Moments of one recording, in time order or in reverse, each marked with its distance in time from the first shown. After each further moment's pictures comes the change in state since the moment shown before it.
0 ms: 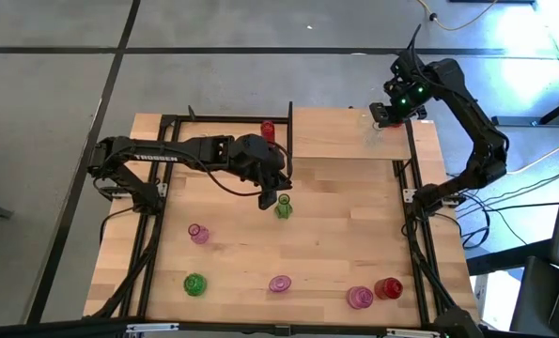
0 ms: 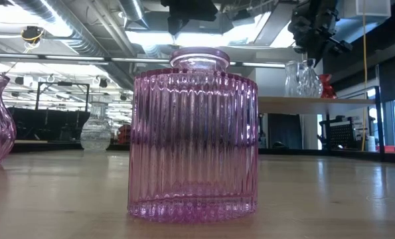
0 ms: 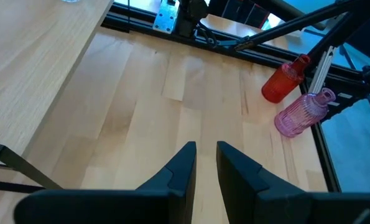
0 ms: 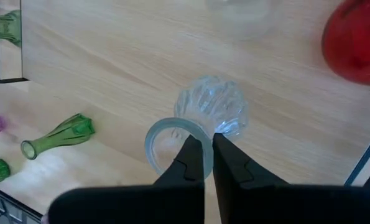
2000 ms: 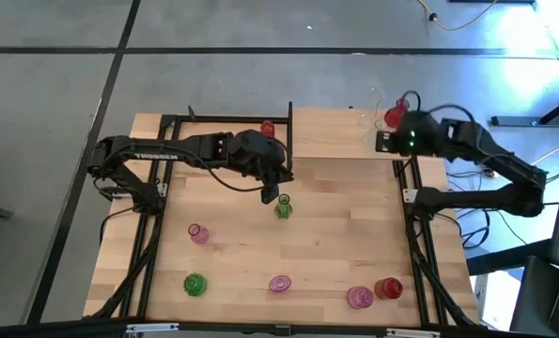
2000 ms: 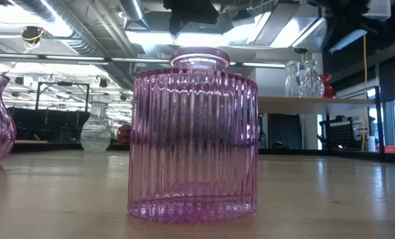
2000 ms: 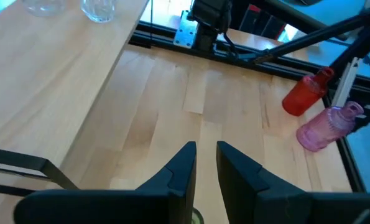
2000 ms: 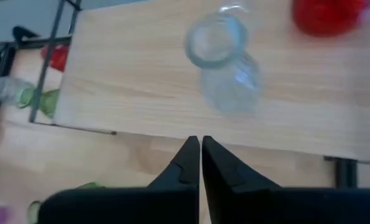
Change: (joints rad) left arm 0.027 -0.006 0.000 0.030 -0.054 0.034; right arm 0.650 -0.515 -0.415 0.315 0.592 0.777
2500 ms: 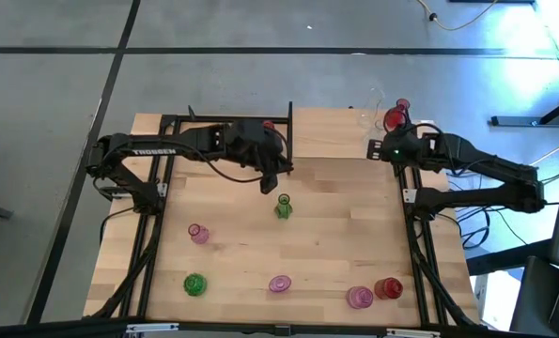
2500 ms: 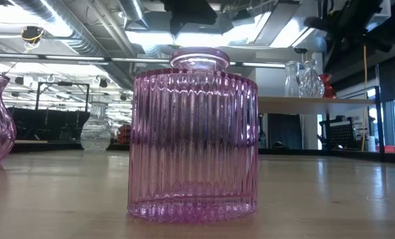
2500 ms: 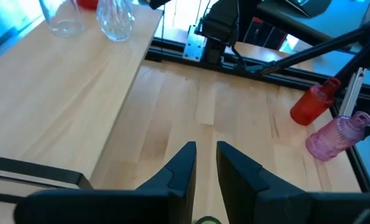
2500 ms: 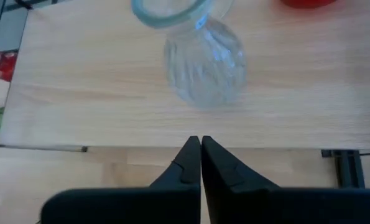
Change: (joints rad) left arm 0.063 -0.014 0.000 0.024 0.031 0.054; right arm 0.092 -0.016 -0.206 0.097 0.140 0.163
